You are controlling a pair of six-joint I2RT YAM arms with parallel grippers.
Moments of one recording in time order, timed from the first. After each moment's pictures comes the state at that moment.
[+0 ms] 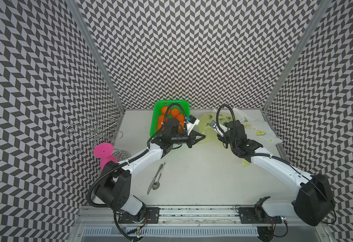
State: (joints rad) left arm -0.57 1.51 1.06 0.16 0.77 -0.20; right arm 0.51 1.36 1.00 -0.13 0.32 -0.72
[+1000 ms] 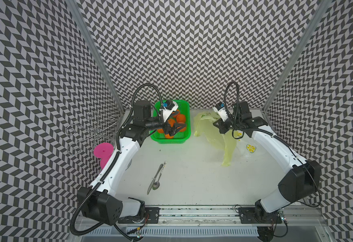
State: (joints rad) left arm -0.24 1.33 1.37 -0.42 0.83 0.37; right arm 0.32 1.59 1.47 -0.62 -0.42 -0.16
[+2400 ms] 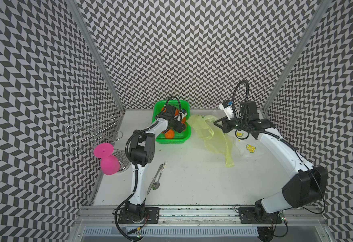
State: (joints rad) left arm -0.30 2.26 1.80 -0.45 0.28 0.38; right arm 0.27 1.52 1.42 -0.55 -0.62 -0.02
